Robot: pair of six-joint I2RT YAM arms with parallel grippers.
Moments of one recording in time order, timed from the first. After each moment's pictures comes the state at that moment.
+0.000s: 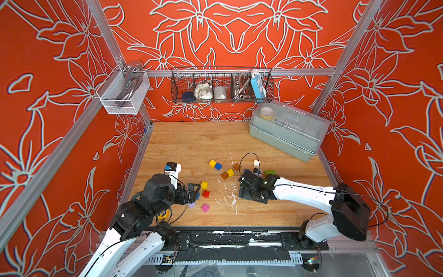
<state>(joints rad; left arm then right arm) -0.52 0.54 0.91 -1.02 0.02 -0.53 0.98 1.52 0.94 -0.72 0.16 1.12</state>
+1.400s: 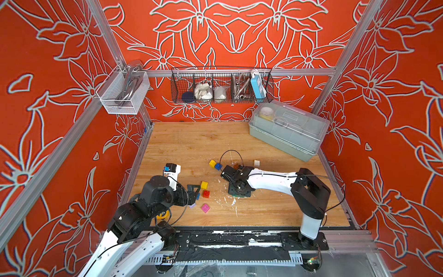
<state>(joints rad) -0.54 0.52 0.91 -1.02 0.02 -0.53 1.00 1.87 1.24 -0.77 0.16 1.03</state>
